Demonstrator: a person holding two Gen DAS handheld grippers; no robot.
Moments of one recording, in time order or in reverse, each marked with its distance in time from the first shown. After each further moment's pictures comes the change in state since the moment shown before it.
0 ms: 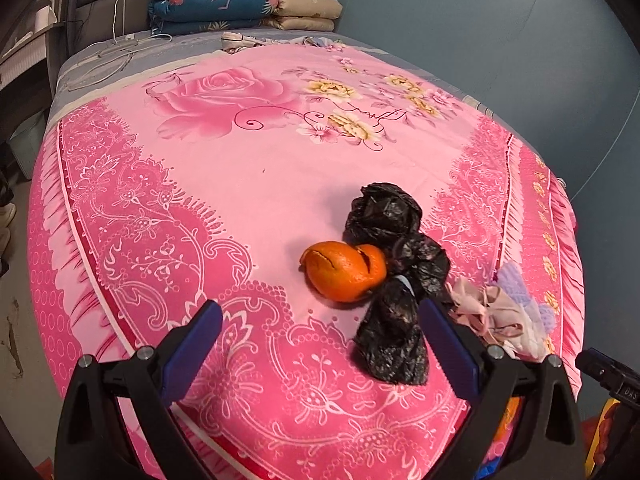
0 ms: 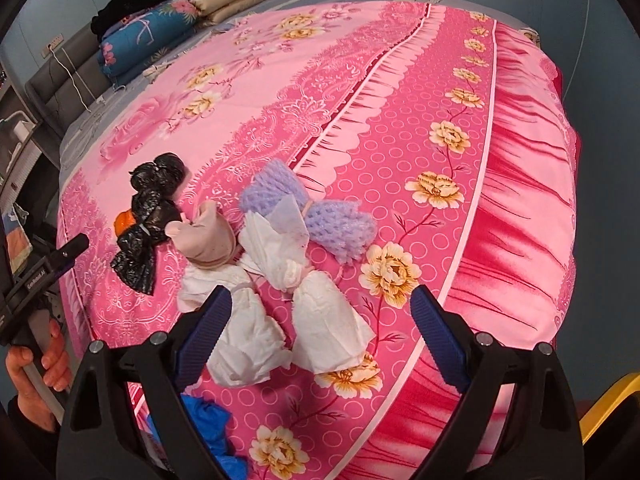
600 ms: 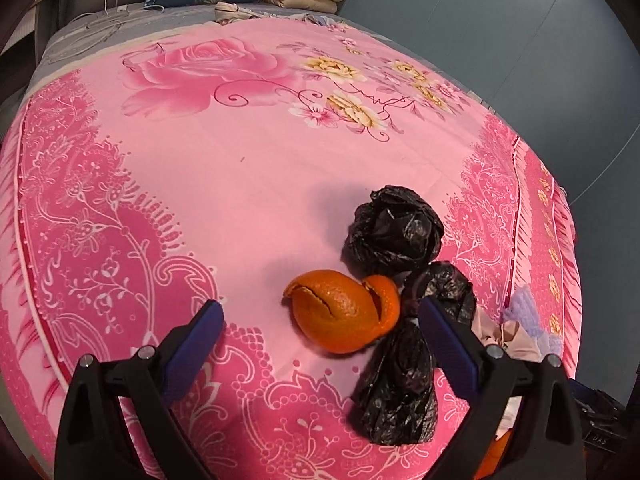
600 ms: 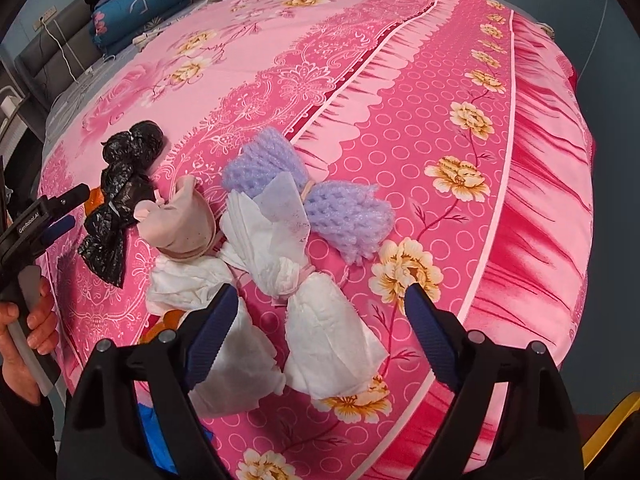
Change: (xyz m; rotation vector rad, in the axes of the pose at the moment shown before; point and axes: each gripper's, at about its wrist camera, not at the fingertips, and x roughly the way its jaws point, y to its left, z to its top) left arm 0.060 0.004 0.020 -0.055 0.068 -0.071; right arm 0.043 0.012 0.005 -0.054 0.085 -0.050
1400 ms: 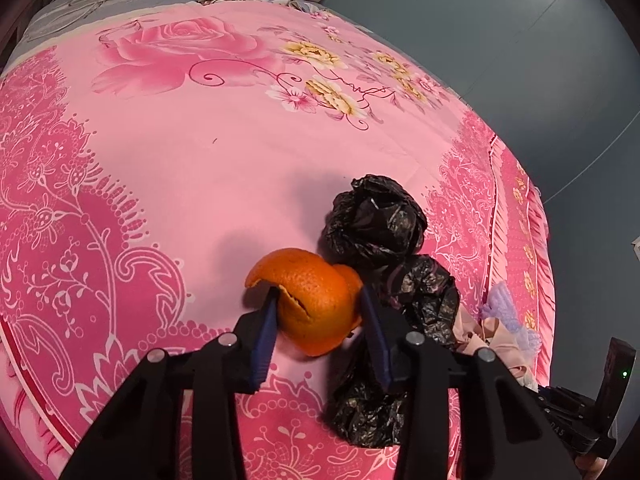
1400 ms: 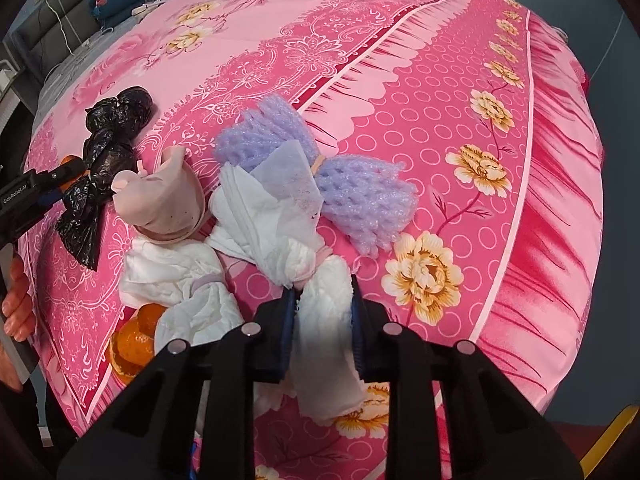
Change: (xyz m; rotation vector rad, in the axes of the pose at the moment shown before) left arm 0.011 0.008 -0.001 -0.030 0.041 -0.134; right arm 0.025 0.013 -0.001 -0.055 0.050 -0.045
